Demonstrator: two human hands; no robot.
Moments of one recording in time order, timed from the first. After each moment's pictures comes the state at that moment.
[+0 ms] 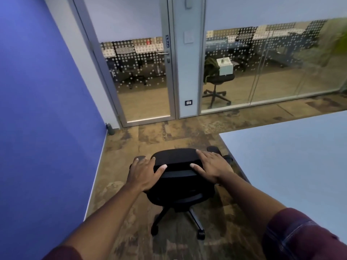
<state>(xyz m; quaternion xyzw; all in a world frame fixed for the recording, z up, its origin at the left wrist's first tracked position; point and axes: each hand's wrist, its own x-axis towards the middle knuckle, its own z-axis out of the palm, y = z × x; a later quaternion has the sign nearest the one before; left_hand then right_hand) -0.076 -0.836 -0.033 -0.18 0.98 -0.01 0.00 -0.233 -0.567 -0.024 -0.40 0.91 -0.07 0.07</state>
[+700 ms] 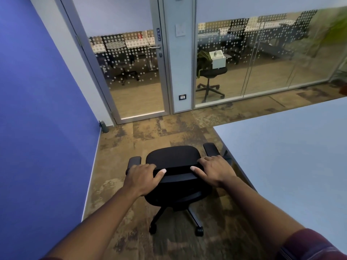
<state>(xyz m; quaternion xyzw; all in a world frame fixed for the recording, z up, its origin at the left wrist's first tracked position) -0.054 -0.813 -0.038 -0.11 0.99 -0.03 -0.04 -0.205 -0.538 -0.039 -0.41 0.91 -0.06 -0.01</state>
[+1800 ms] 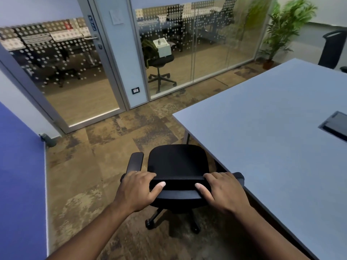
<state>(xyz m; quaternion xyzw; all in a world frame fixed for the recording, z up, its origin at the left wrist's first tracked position) -0.041 -0.747 -0.039 0.13 0.98 0.04 -0.12 -0.053 -0.426 -0.031 -0.19 0.98 -0.08 0.00</state>
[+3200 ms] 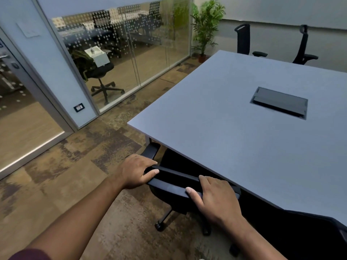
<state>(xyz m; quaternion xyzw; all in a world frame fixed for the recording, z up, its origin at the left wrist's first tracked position) -0.170 -0.680 -0.026 0.41 0.91 0.07 0.01 0.025 -0.409 -0.025 0.05 0.99 -0.10 -0.04</state>
